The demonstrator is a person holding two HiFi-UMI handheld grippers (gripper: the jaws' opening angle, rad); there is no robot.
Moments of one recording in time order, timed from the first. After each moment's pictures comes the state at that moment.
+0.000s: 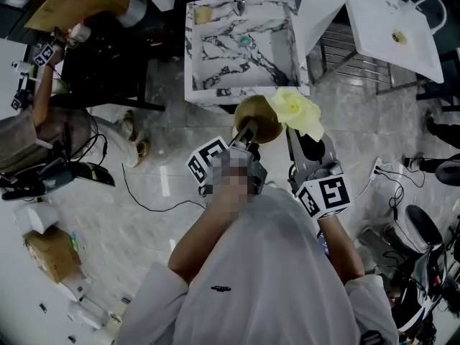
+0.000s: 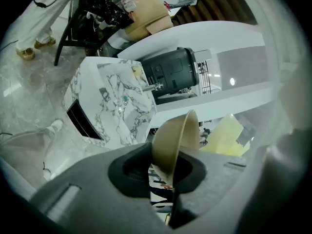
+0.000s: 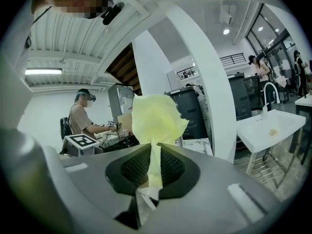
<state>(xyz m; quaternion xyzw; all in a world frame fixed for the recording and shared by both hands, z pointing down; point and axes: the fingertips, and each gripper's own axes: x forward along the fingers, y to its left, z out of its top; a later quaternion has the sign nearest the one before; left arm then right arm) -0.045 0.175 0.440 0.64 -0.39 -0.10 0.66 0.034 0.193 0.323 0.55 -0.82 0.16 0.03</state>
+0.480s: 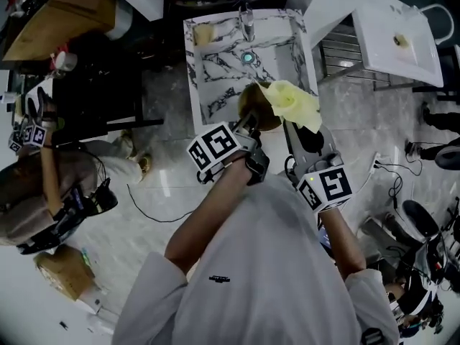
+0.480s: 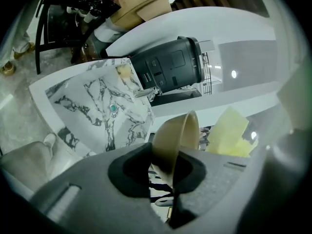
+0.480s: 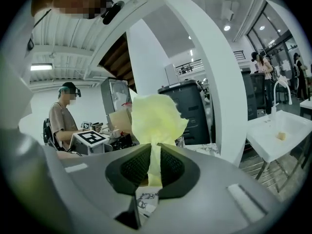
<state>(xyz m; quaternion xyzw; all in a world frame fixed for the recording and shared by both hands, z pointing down) -0.057 0.011 0.438 0.65 -0.35 -0.05 0.67 -0.001 0.040 0.321 0.56 -0.81 0.18 0.05</state>
